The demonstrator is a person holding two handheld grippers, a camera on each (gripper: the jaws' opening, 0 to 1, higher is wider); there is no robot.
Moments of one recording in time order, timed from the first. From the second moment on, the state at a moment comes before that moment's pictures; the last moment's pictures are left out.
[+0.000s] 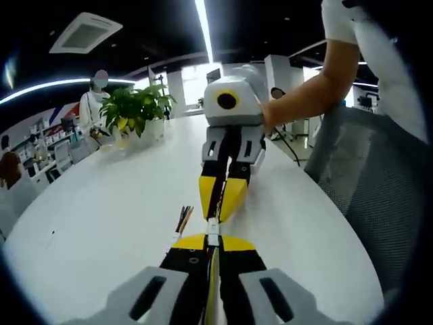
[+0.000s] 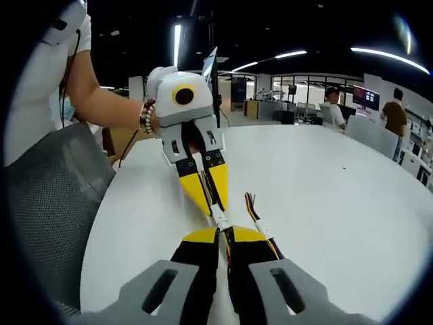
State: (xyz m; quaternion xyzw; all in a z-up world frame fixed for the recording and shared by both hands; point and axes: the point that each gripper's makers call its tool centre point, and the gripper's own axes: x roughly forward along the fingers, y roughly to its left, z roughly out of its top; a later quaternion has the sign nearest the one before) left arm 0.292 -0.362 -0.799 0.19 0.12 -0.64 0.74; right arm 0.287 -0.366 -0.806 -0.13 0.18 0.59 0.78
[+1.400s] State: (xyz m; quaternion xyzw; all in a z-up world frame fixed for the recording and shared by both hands) left arm 0.313 -0.371 -0.839 0.20 0.18 -0.63 0.73; right arm 0.310 -0.374 -0.844 -0.15 0.21 0.56 0.79
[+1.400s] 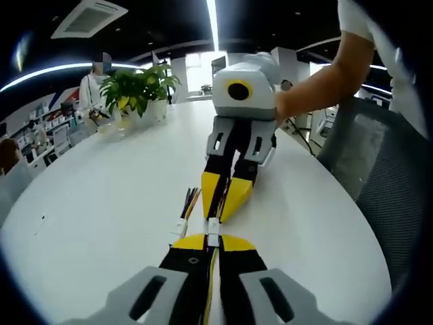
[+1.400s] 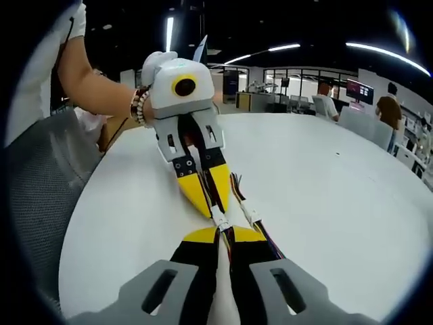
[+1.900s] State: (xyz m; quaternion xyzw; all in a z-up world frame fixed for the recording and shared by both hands) left arm 0.313 -0.368 -0.844 0.20 0.19 -0.62 0.74; right arm 0.309 -0.373 -0.850 -0.14 0.21 0.55 0.79
